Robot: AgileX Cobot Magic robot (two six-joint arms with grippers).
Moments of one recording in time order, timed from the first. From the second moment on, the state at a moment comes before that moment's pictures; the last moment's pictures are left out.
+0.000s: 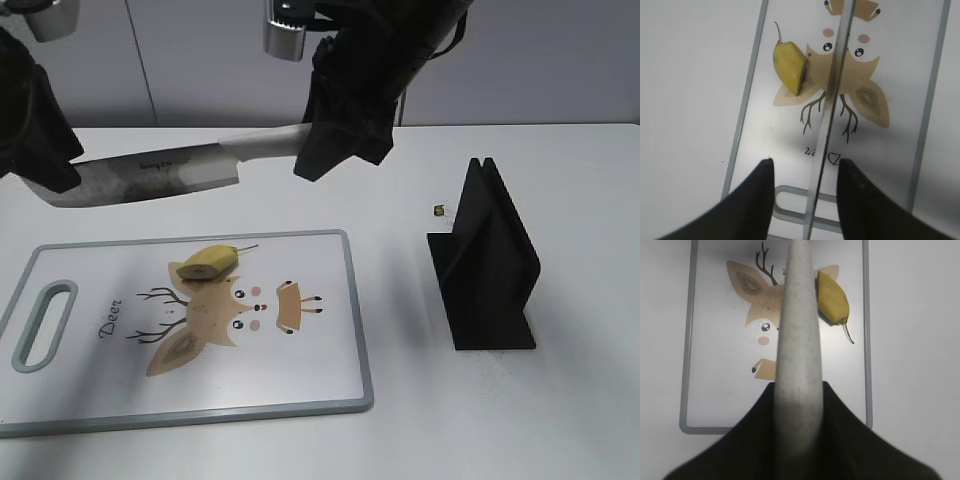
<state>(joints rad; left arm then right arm) -0.12 1.62 -1.34 -0.45 1.18 1.36 0.51 1.99 -1.74 0.56 1.12 -1.26</state>
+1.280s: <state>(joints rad) -0.24 1.74 -1.20 -0.30 0.89 1.24 0.52 2.14 -1.73 0.43 1.08 -1.09</state>
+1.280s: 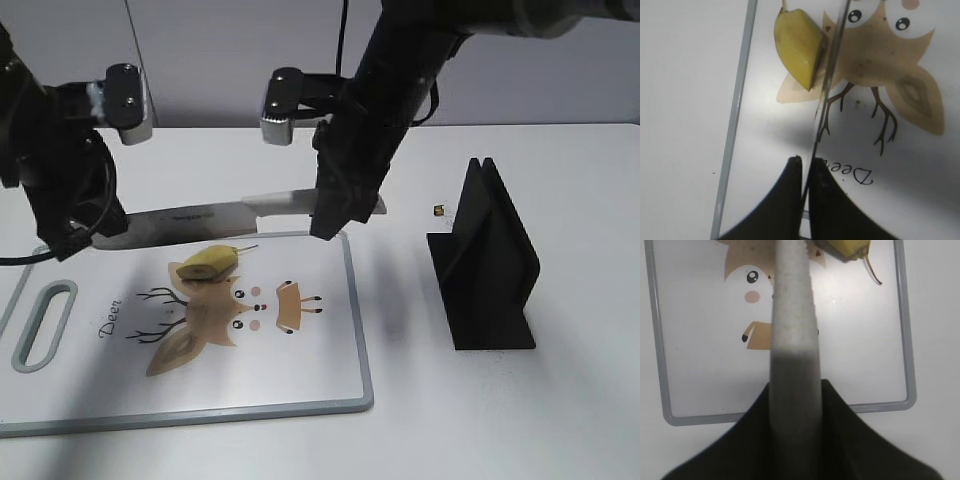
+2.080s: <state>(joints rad) -0.24 1.82 -1.20 -0.32 0.79 1.27 0.52 2.15 -1.64 0.39 0.93 -1.08</state>
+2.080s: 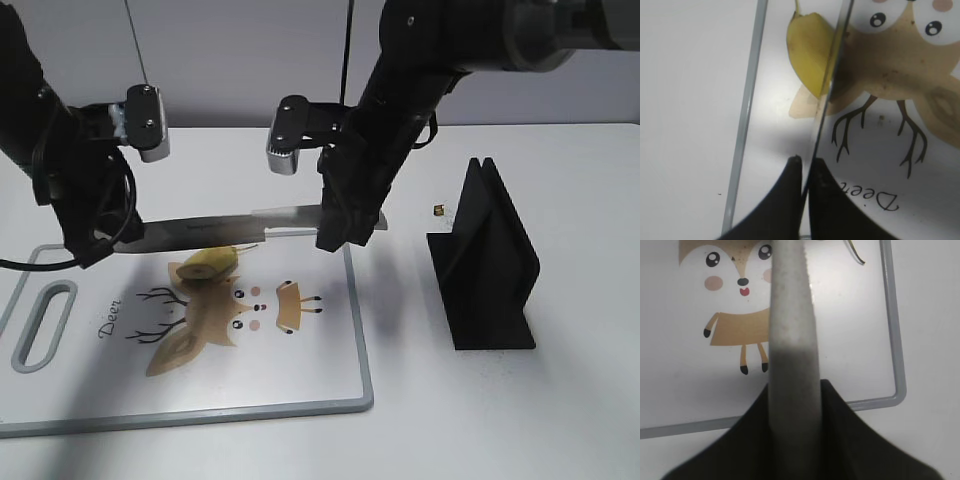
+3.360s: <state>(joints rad) -0.24 1.87 -1.20 -0.32 0.76 1.27 0.52 2.20 -1.64 0.38 0.88 -1.09</state>
